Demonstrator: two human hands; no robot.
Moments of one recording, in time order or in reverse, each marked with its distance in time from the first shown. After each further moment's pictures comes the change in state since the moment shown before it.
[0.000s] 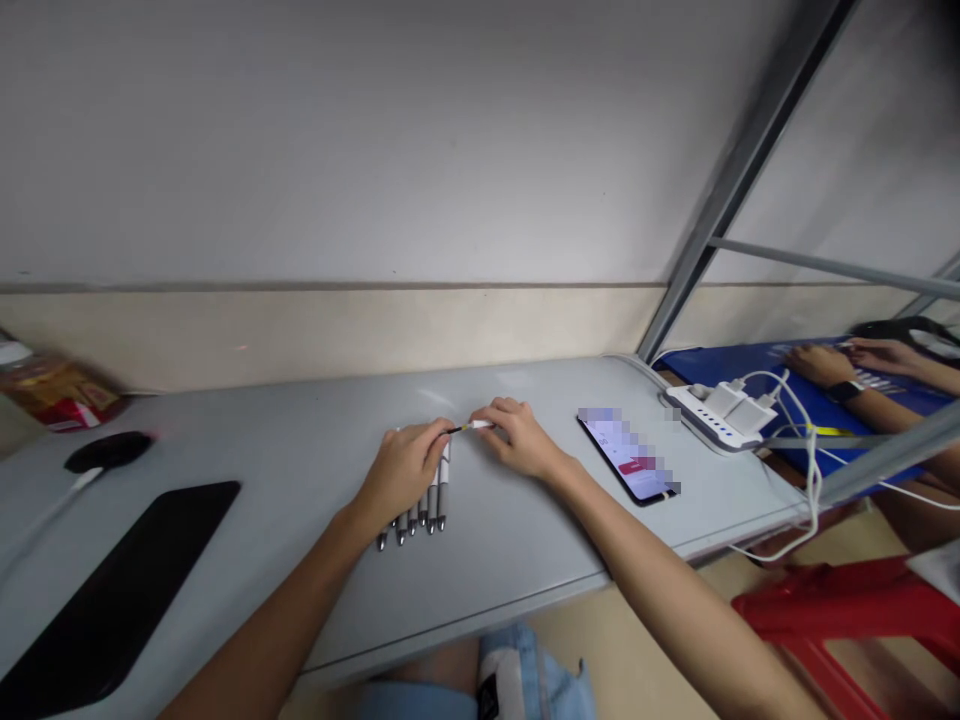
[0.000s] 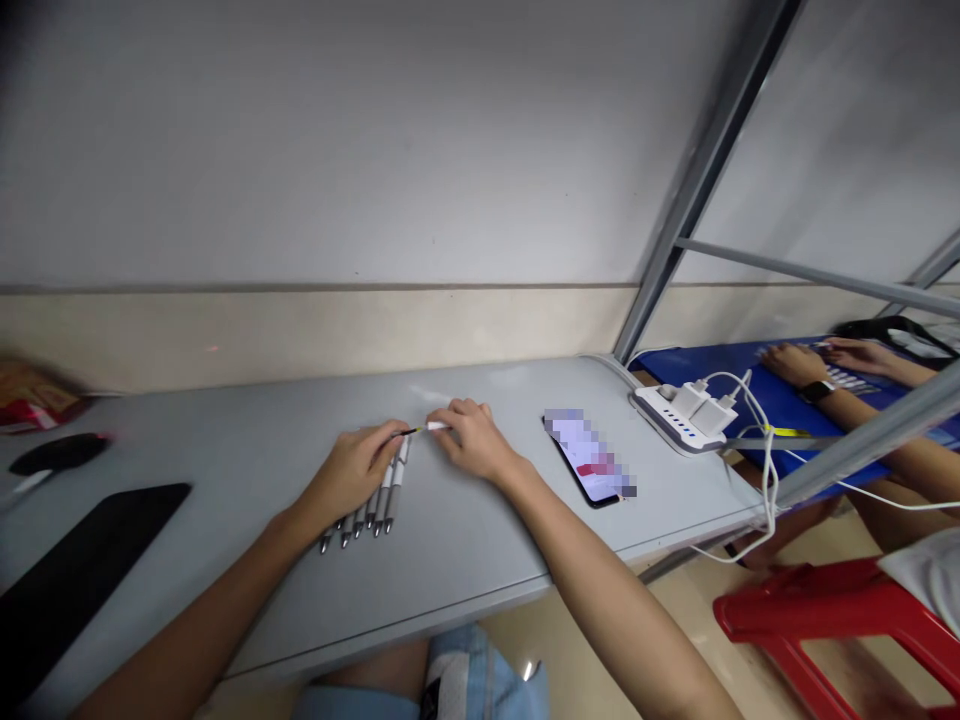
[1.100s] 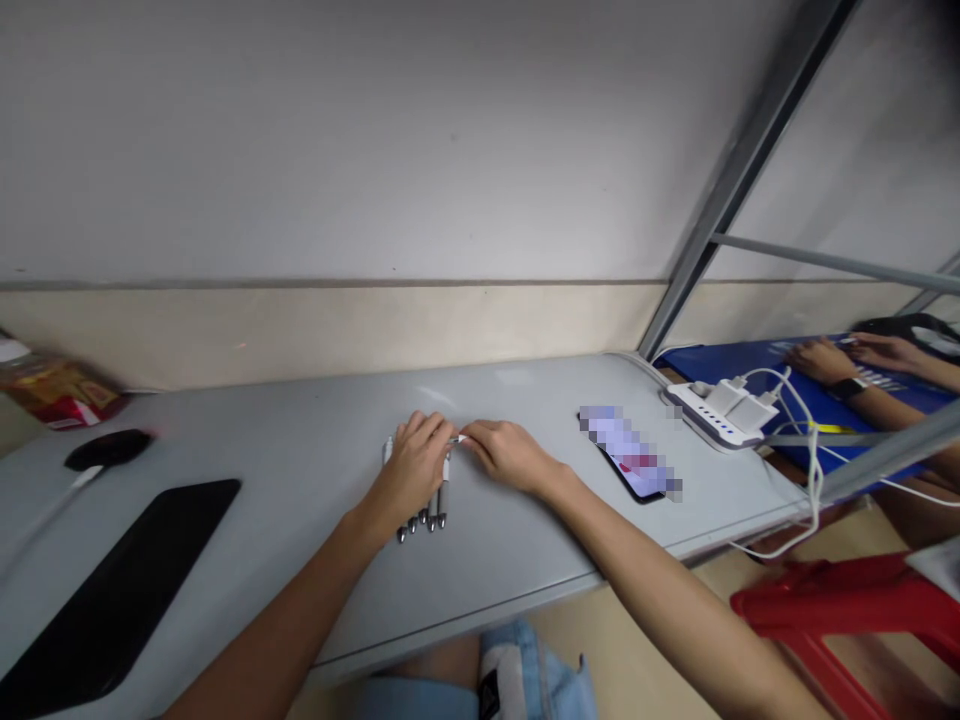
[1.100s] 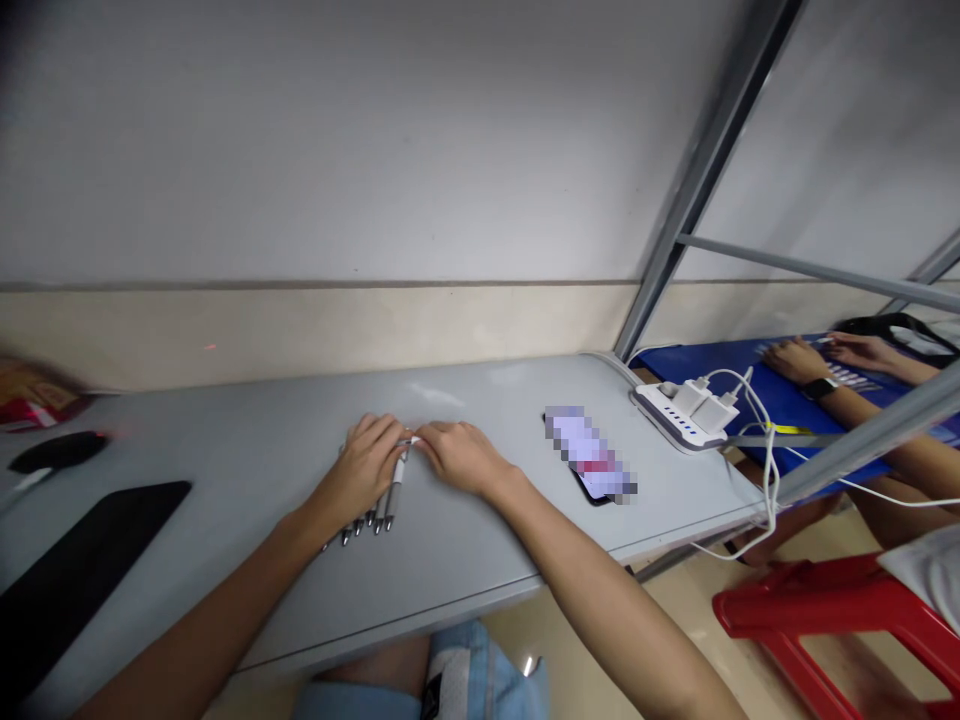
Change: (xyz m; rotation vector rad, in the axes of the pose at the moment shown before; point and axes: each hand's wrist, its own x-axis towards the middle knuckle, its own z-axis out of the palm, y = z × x) left_hand -0.003 0.009 0.006 0.155 0.092 0.169; right_hand 0.000 -0.020 0.010 -0.102 -0.139 -0.085
